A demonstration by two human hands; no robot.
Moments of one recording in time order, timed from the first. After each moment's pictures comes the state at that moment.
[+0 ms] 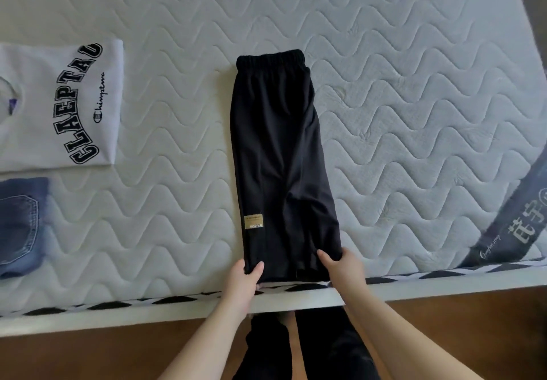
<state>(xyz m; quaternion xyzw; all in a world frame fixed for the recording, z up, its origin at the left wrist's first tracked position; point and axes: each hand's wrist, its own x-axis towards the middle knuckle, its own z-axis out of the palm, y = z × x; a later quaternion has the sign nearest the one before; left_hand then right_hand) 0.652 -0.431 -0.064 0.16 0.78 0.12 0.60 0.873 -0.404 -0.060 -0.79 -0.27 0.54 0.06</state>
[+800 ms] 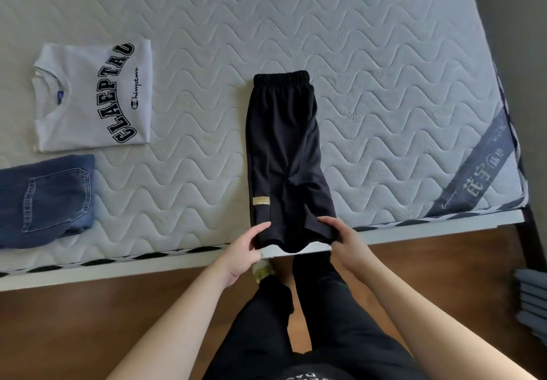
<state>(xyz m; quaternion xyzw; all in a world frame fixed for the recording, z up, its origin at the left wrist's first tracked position) 0.597 -0.464 0.065 0.38 0.60 0.06 0.70 0.871 -0.463 0.072 -0.68 -0.40 0.61 0.13</state>
